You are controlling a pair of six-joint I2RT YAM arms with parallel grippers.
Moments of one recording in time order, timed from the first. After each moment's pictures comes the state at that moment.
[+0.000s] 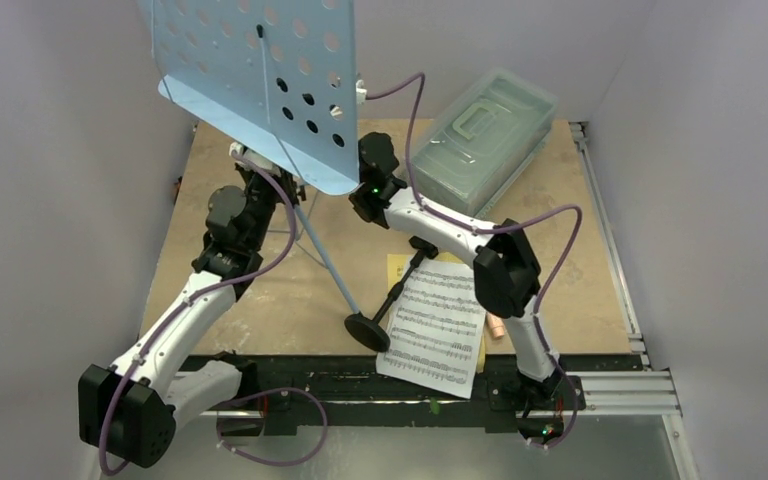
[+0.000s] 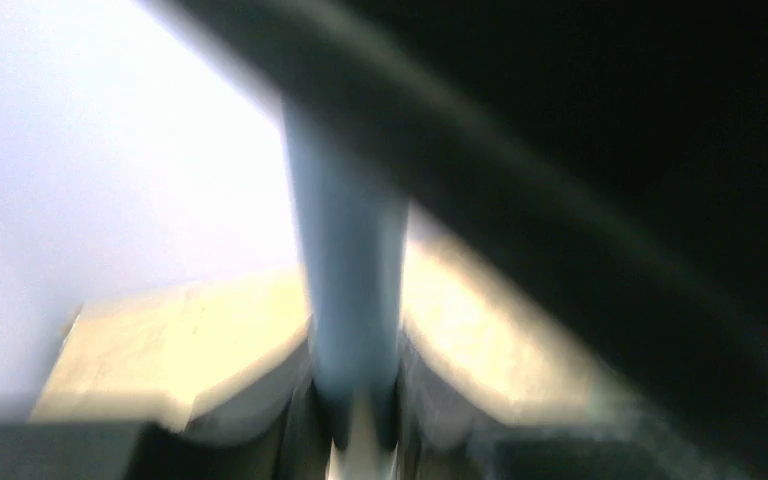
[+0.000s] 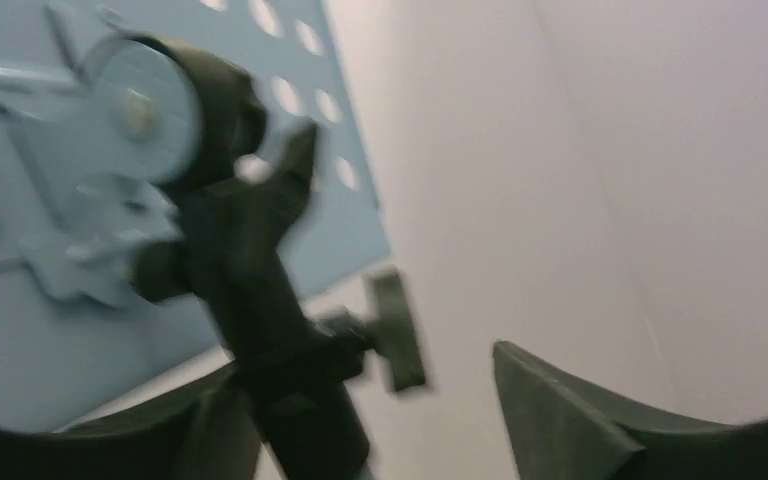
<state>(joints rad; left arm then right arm) -0.33 1.05 0.80 0.41 -0.17 0.07 0.90 2.17 2.01 0.88 -0.14 0.57</state>
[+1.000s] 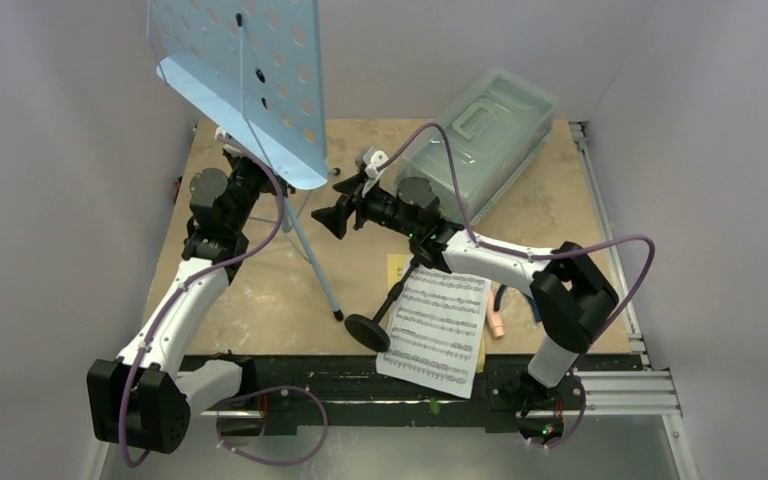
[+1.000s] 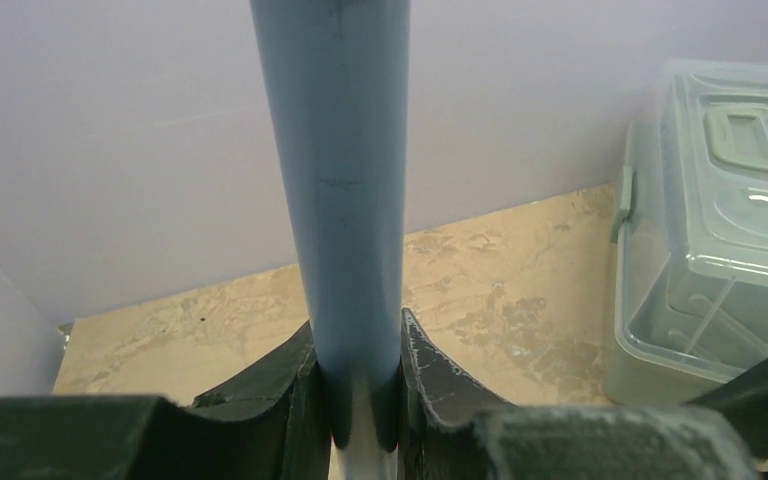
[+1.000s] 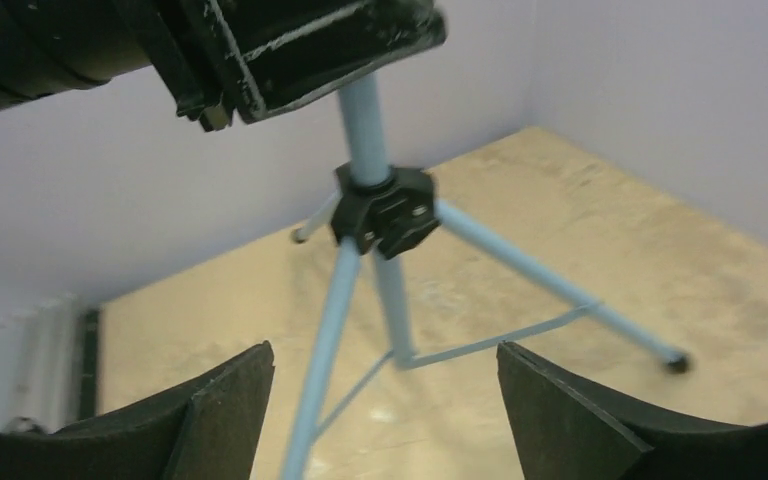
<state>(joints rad) -0.16 1.08 0.83 0.38 0.10 0.07 0.82 1.67 1.14 0.59 -0.24 0.09</state>
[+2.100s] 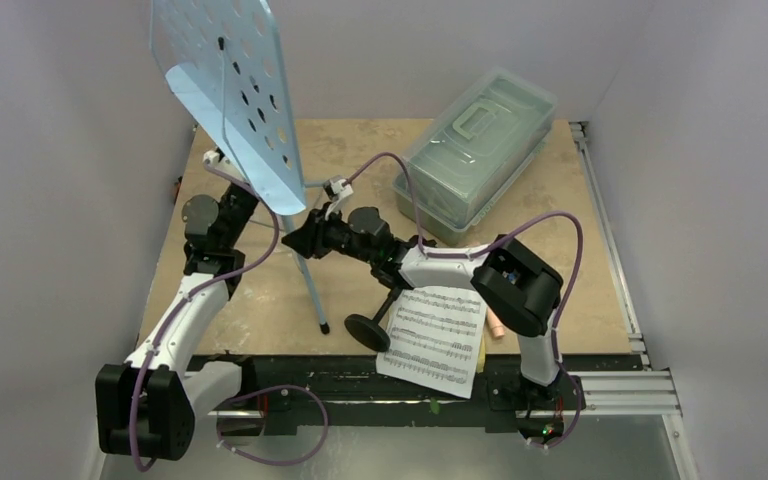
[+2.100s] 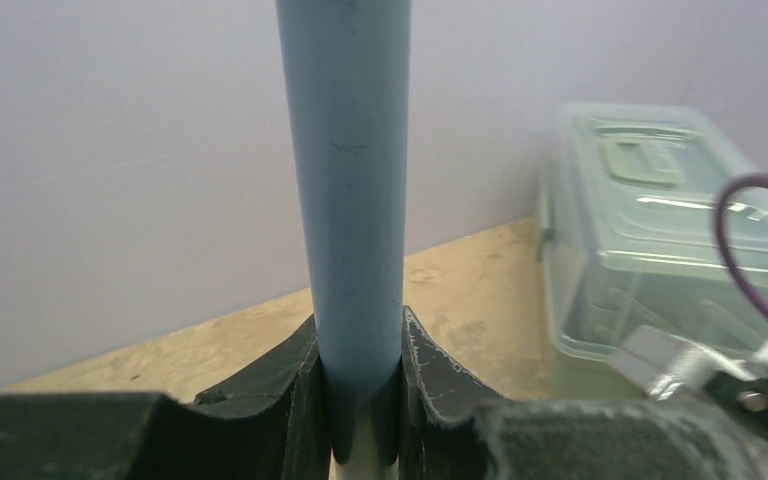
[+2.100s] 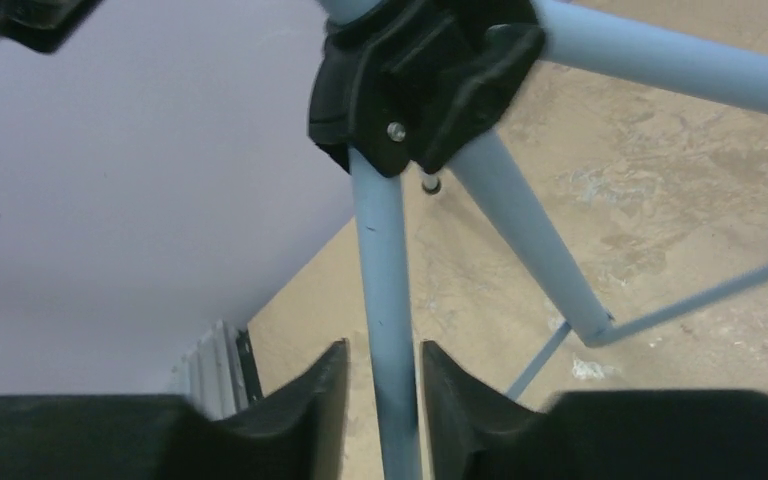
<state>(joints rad) -0.09 1.05 0.66 0.67 0.28 -0.03 0.99 1.96 1.22 0.71 -0.12 0.66</state>
